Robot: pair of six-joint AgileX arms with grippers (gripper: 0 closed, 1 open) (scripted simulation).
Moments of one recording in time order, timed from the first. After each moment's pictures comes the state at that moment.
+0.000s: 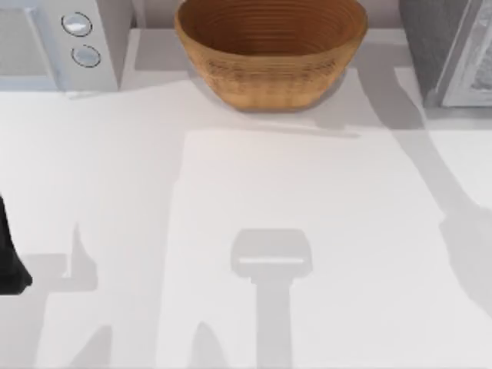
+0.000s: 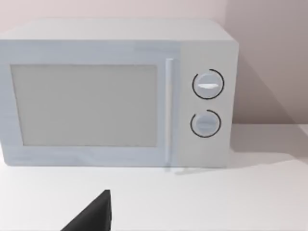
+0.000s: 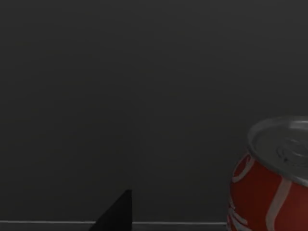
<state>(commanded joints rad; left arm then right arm) 0.00 0.00 0.00 0.00 0.00 0.00 0.30 1.86 2.16 -0.29 0.32 0.01</state>
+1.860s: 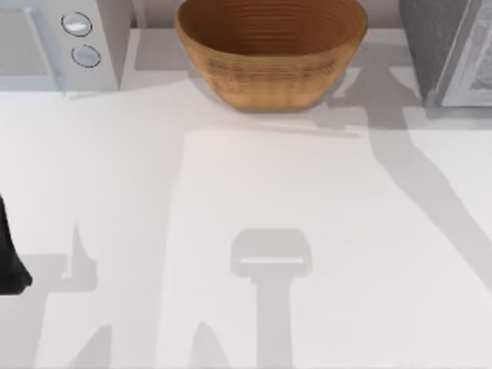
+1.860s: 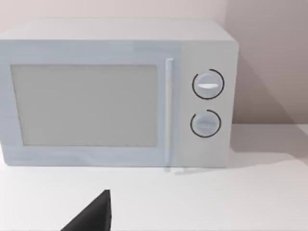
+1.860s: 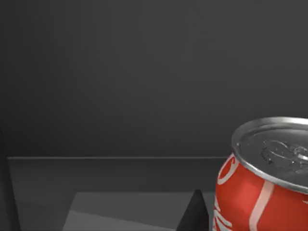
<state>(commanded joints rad) 0.00 0.00 0.00 0.00 0.00 0.00 0.54 1.42 1.98 -0.55 0.56 0.01</state>
